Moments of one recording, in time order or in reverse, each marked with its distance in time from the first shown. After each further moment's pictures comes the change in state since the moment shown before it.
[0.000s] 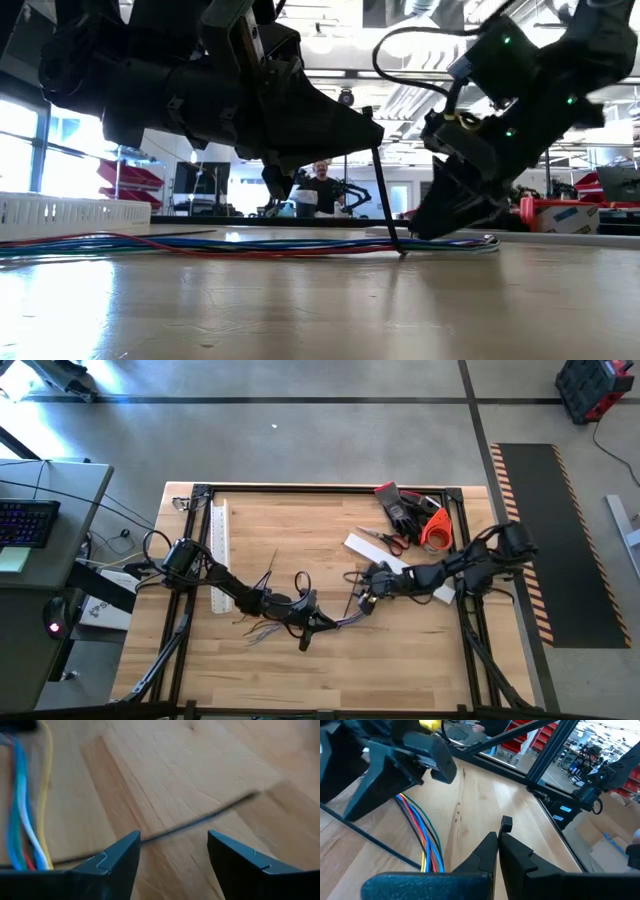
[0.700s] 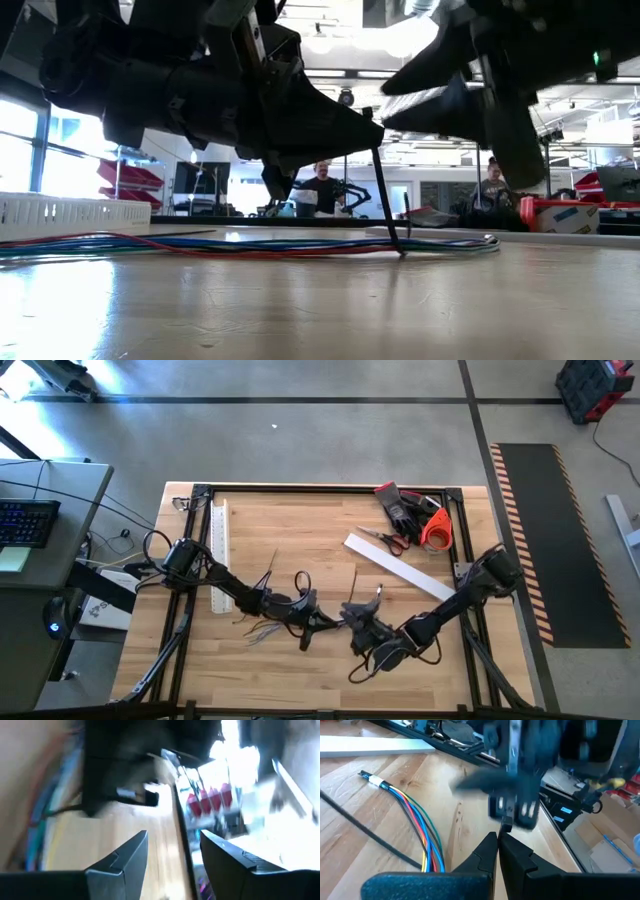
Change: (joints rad) left arm 0.001 0.000 0.000 0.000 -0.005 -0.011; right arm 0.487 0.220 0.356 0.102 0.950 -1.218
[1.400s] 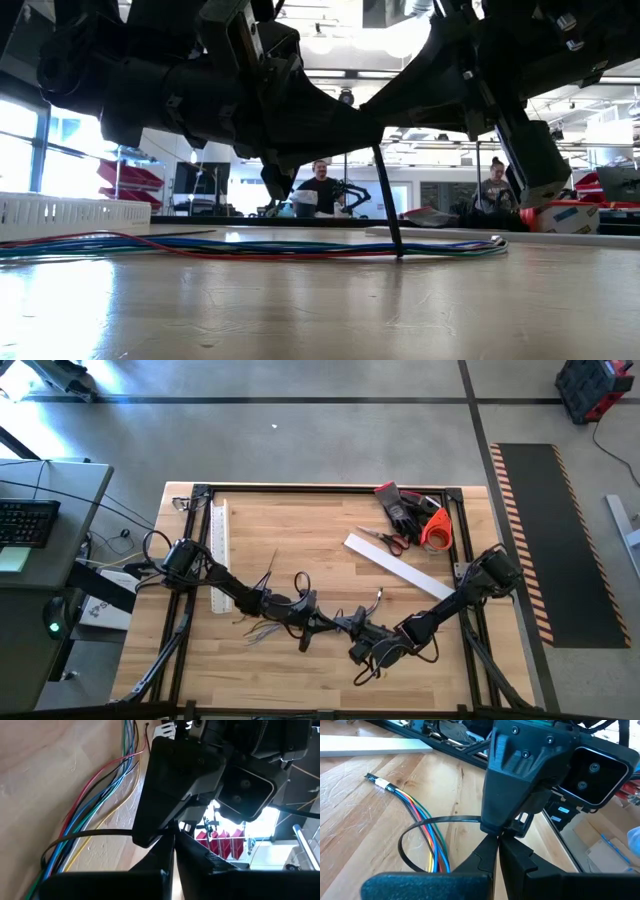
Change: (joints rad) left arm -0.002 0.001 0.000 0.005 -0.002 -0.001; right arm -0.010 0.028 0.000 0.081 -0.271 -0.333
